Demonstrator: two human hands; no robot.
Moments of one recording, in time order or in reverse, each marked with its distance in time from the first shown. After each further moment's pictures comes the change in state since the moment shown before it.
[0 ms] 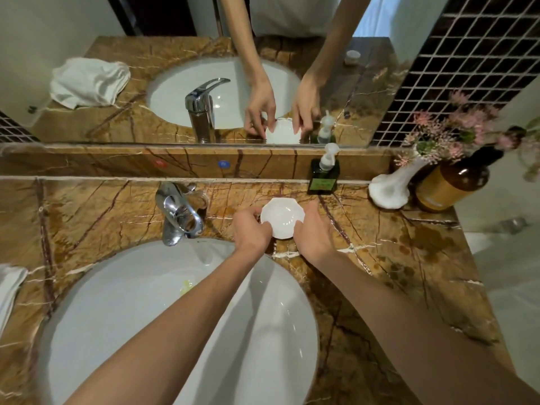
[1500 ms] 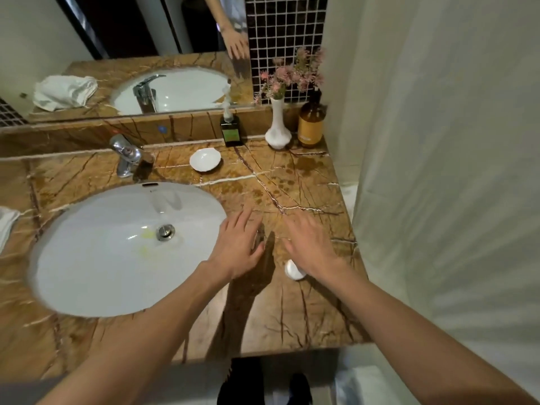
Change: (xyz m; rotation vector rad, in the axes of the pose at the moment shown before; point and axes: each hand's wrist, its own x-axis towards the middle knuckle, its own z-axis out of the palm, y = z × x) left_hand -0.287 -0.021 0.050 0.791 -0.230 0.801; right_hand -0.221 0.229 -0.117 -0.433 0.080 -0.515
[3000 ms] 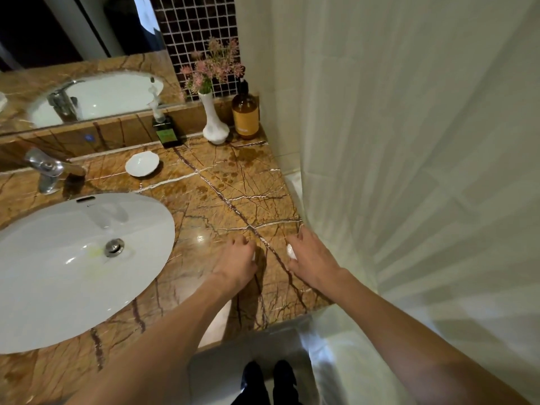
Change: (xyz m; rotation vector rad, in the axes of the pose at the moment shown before) left_hand -0.005 0.102 0.052 -0.013 -0.252 0.020; right_hand -0.109 0.070 -0.014 0.068 -0.125 0.218
